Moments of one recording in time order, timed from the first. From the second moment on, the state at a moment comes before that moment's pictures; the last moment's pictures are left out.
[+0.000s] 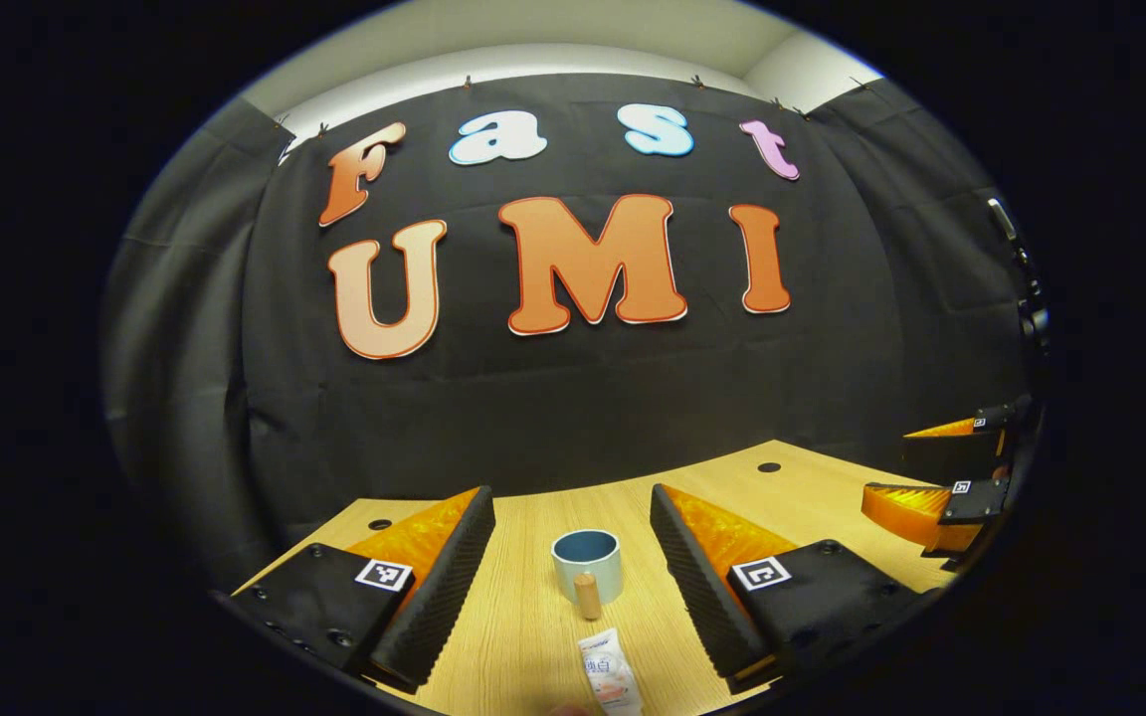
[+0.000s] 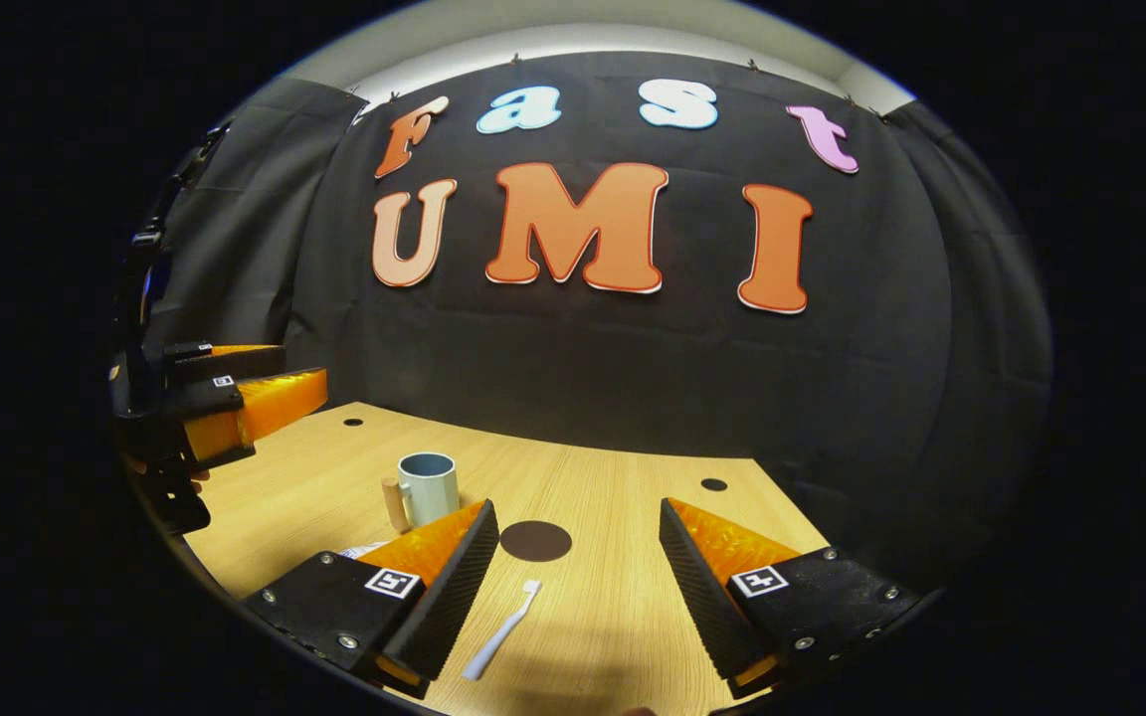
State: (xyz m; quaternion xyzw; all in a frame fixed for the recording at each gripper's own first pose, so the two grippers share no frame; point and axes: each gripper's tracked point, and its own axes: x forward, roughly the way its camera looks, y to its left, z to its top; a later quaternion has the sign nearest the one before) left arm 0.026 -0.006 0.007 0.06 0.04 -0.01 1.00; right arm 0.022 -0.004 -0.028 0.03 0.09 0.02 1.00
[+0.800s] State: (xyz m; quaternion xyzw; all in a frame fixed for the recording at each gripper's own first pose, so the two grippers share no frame) left arm 0.049 -0.017 -0.118 0.01 0.32 -0.05 0.95; right arm 0.032 0.009 -0.100 0.09 0.31 0.08 0.94
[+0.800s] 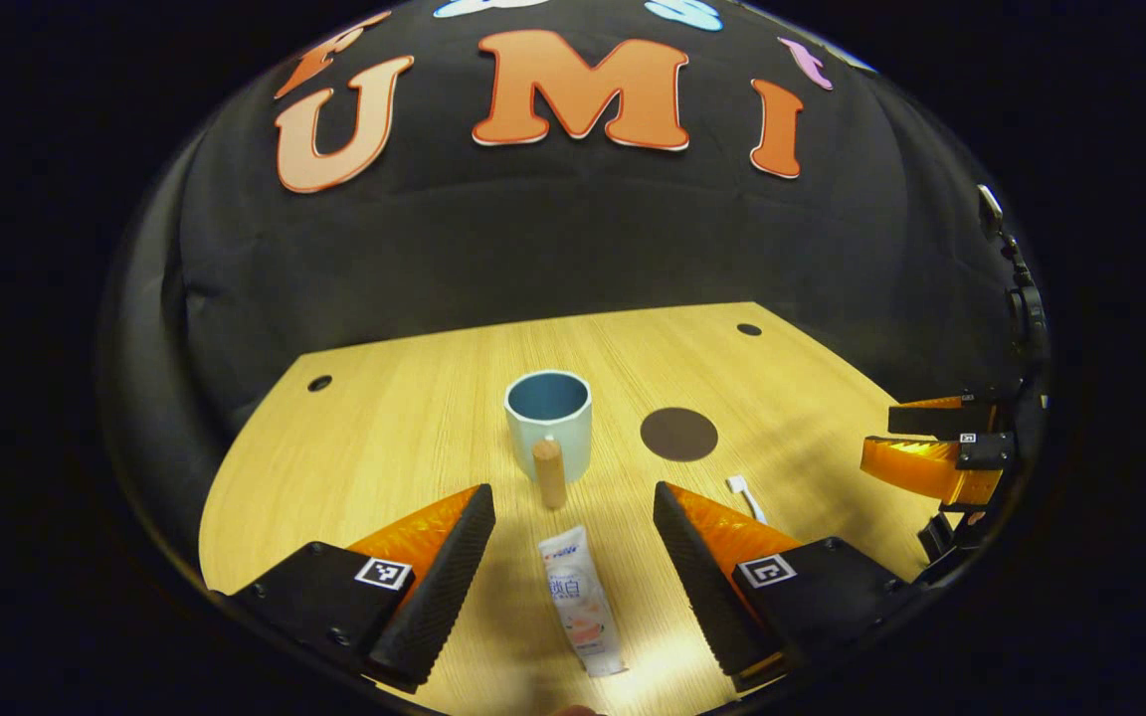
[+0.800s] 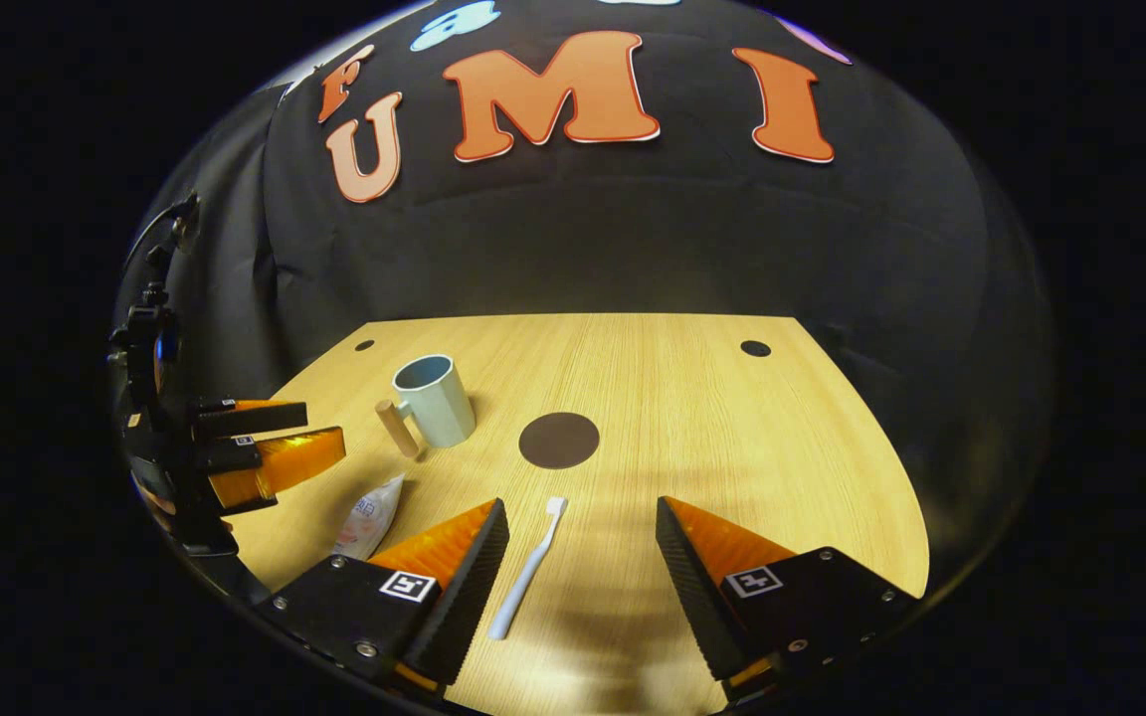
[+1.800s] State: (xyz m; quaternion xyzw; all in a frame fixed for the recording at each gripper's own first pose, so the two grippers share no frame) left arm 0.019 -0.019 -0.189 -0.06 0.55 -0.06 0.83; right arm 0.041 0.059 -0.173 0.11 0.47 0.13 0.86
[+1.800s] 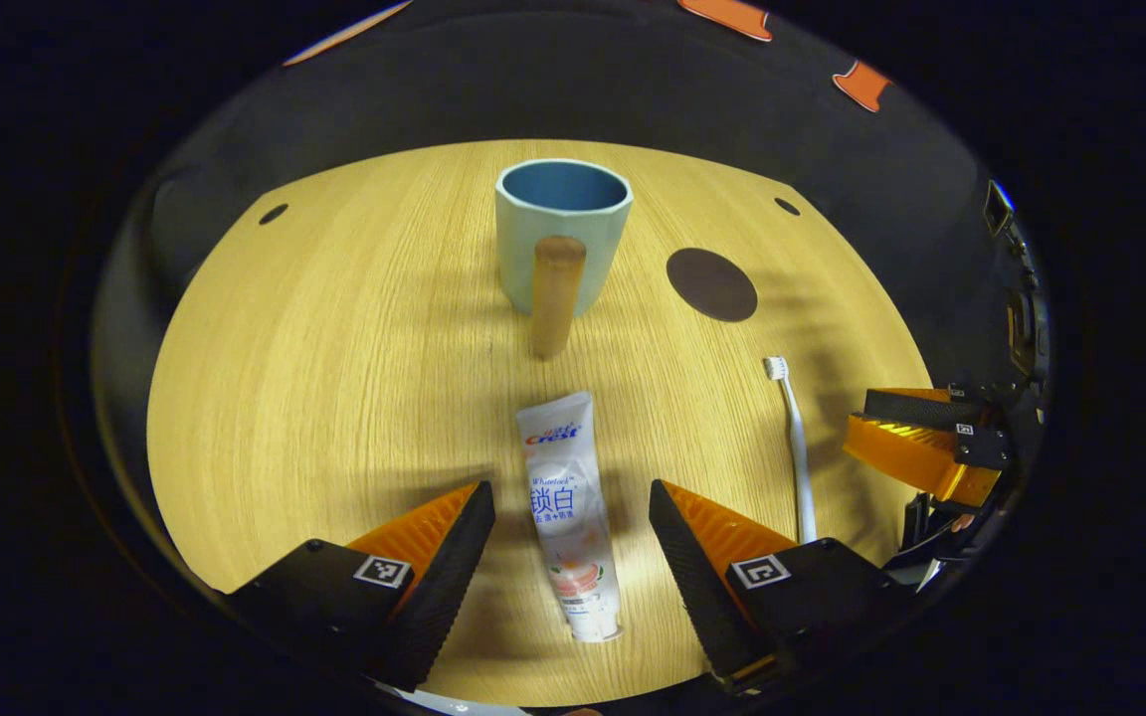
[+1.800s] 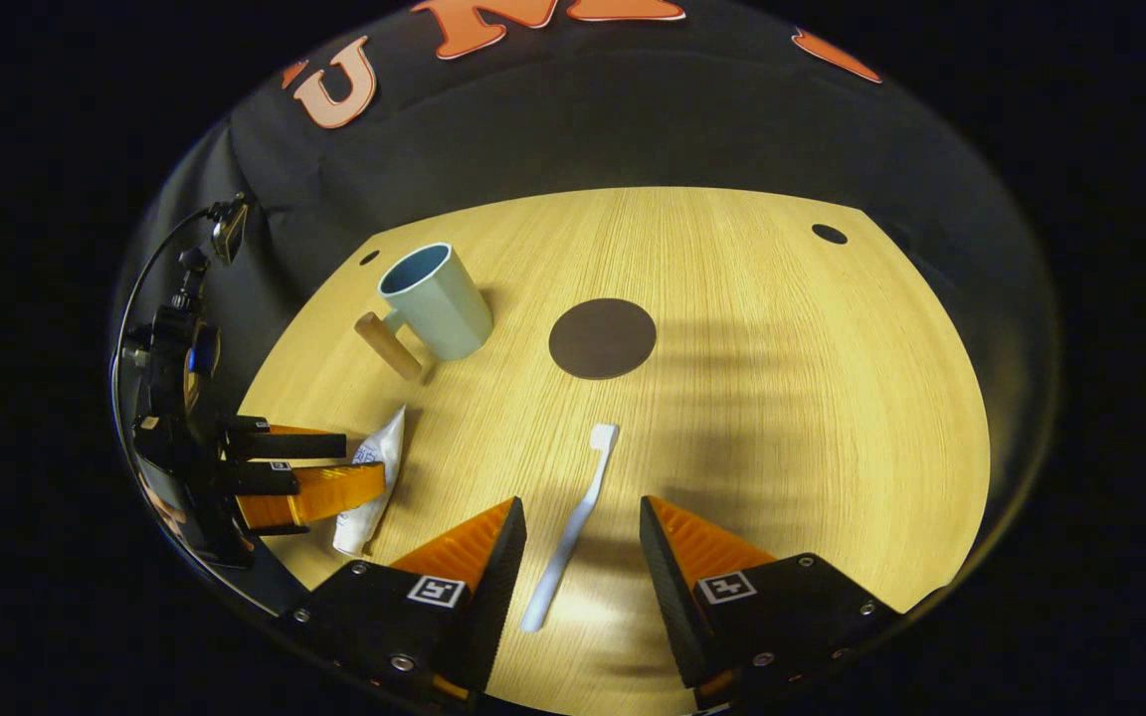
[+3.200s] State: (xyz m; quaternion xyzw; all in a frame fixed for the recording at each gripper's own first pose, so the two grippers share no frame) left arm 0.016 -0.012 -0.191 -0.07 0.56 -0.03 0.83; right arm 0.037 0.077 -0.214 0.08 0.55 0.11 0.82
